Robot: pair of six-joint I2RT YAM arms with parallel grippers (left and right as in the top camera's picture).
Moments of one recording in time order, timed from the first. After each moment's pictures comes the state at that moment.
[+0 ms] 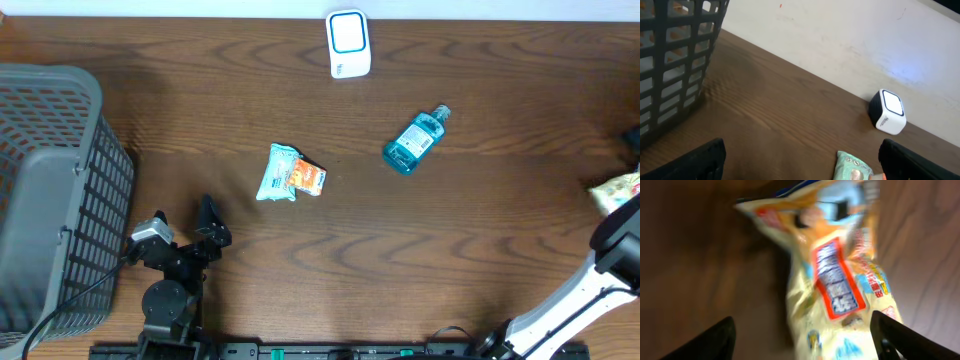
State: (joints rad) left arm -0.15 0.02 0.03 -0.11 -0.27 -0.46; right arm -0.64 2.17 1.93 -1.05 0.26 0.56
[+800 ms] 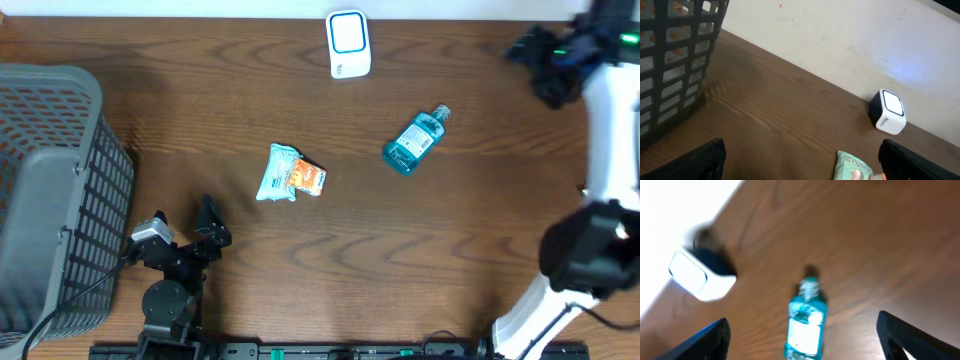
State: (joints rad) left arm -0.15 0.02 0.03 -0.11 -0.27 -0.46; right arm -0.16 1.99 1.97 -1.05 -0.25 0.58
